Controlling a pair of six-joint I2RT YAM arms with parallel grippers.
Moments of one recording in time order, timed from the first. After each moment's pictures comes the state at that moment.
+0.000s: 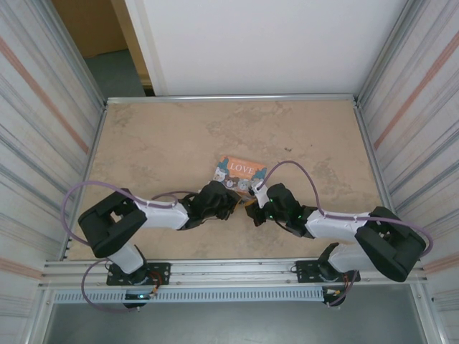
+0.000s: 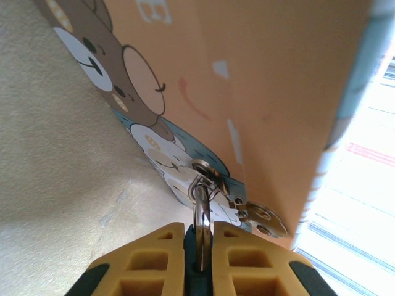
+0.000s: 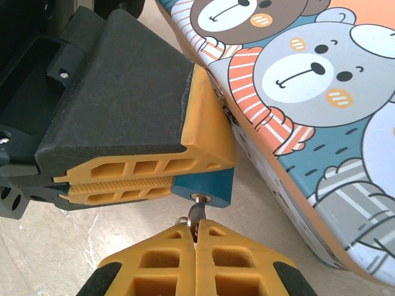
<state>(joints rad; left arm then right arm) -0.94 1.61 0.60 0.38 -0.01 -1.73 0.80 1.29 0.35 0.32 -0.16 0.22</state>
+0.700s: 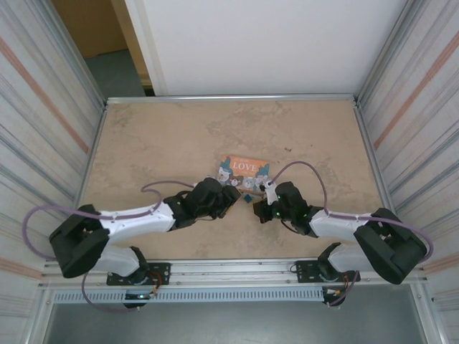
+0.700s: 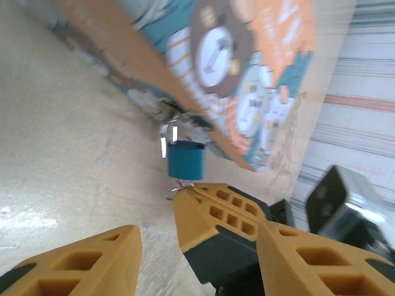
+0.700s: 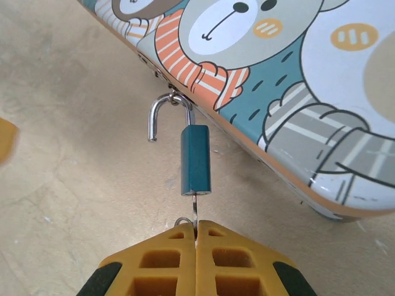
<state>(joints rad) -0.97 1.33 0.68 -0.01 -0.04 -1.51 0.67 1.27 0.30 0.31 -0.25 0.37</state>
